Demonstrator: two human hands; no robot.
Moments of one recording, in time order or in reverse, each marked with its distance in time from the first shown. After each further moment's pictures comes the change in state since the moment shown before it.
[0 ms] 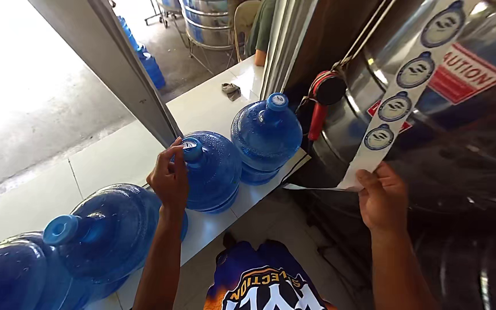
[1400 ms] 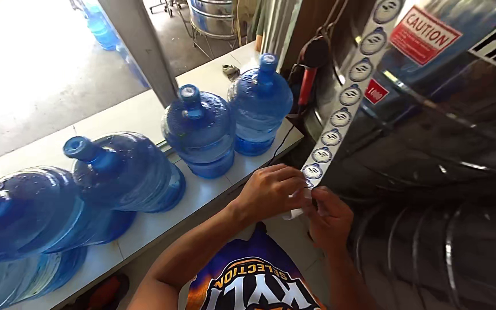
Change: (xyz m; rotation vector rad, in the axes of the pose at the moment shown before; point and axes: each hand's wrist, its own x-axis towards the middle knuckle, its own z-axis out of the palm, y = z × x) left_hand -0.151 0.199 0.023 -0.371 -0.519 0.537; right_hand -0.194 -0.010 0.027 -0.170 -0.101 -0.342
